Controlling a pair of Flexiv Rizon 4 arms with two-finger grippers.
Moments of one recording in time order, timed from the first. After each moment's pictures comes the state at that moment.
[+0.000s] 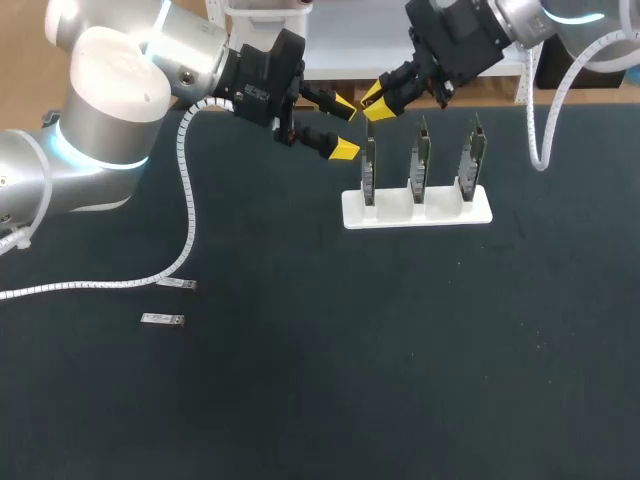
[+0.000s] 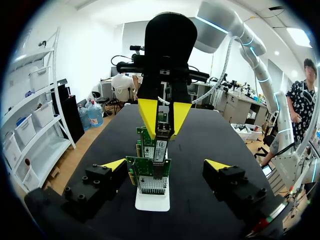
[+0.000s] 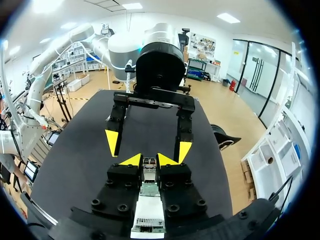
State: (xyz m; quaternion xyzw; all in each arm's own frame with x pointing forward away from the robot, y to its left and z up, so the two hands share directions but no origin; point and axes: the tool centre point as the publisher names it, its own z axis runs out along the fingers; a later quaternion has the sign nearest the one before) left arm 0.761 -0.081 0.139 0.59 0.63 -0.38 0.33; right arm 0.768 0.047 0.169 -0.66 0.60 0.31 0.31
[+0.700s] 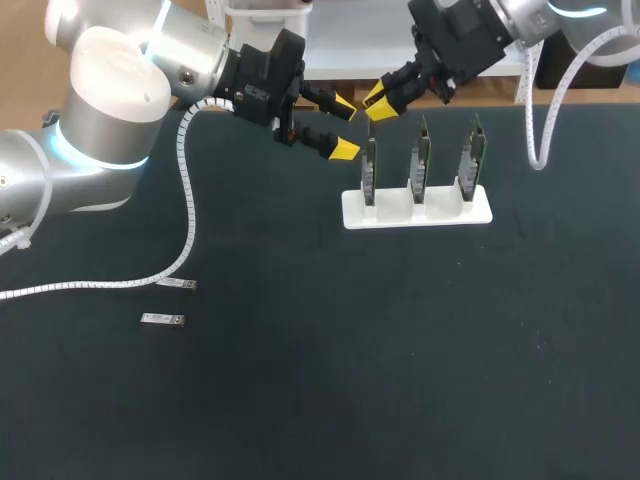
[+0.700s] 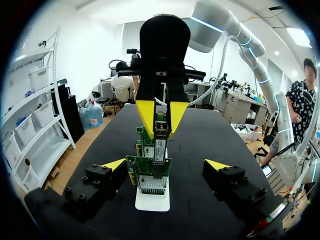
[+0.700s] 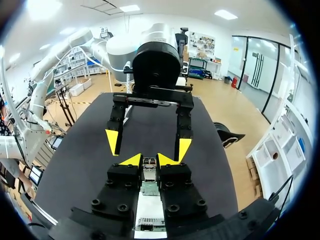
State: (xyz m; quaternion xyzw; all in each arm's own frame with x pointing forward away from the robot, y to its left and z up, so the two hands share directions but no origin) left arm 0.761 -0.081 0.139 0.59 0.63 -0.38 0.33; right arm 0.770 0.044 0.168 -0.65 0.61 0.33 0.30
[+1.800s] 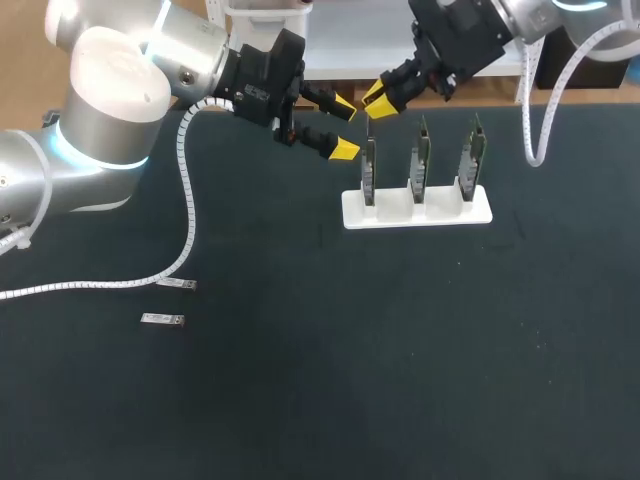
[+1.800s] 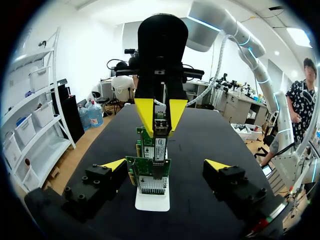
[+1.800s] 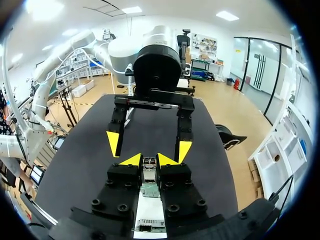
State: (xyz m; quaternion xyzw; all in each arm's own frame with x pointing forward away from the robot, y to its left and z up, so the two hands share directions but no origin) left arm 0.761 -0.081 0.139 0.59 0.63 -0.38 0.33; right arm 0.771 0.044 0.170 -0.66 0.60 0.34 0.30
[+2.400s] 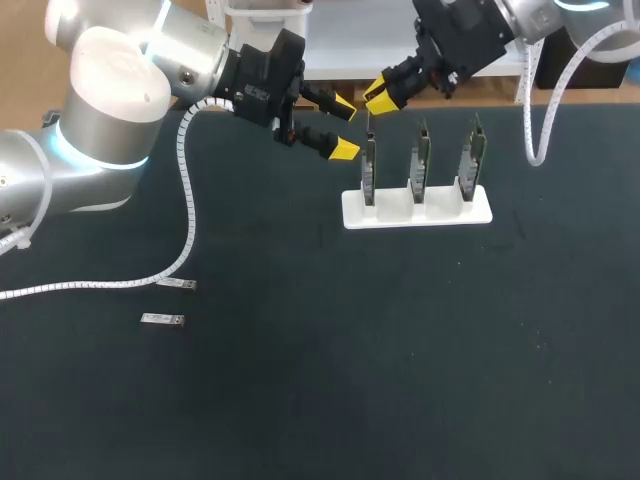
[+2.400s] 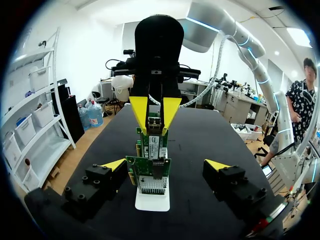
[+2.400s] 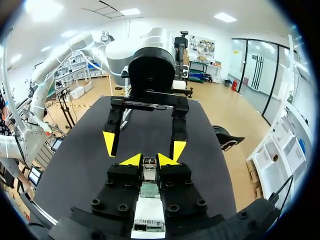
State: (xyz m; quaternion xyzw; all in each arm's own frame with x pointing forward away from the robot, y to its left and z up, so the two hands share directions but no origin) left arm 0.761 -0.081 0.139 0.59 0.63 -0.38 0.33; right arm 0.777 0.043 0.171 -0.65 0.60 0.34 0.31
